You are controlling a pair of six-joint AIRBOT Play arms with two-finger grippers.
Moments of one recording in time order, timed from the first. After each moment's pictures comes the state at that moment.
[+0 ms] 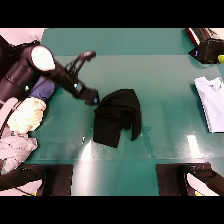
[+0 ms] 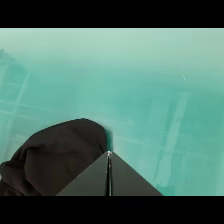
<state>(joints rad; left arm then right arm) -0.42 -1.30 1.35 1.10 -1.38 -1.44 0.08 -1.00 1.54 -1.31 1.25 1.63</state>
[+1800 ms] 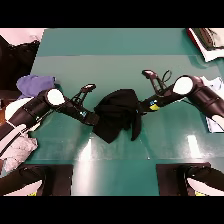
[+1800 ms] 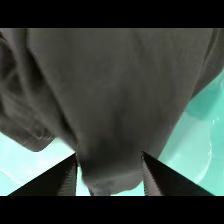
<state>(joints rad) -0.47 -1.21 0.94 0.97 -1.09 -1.41 0.39 -1.23 1.08 -1.15 1.17 1.54</state>
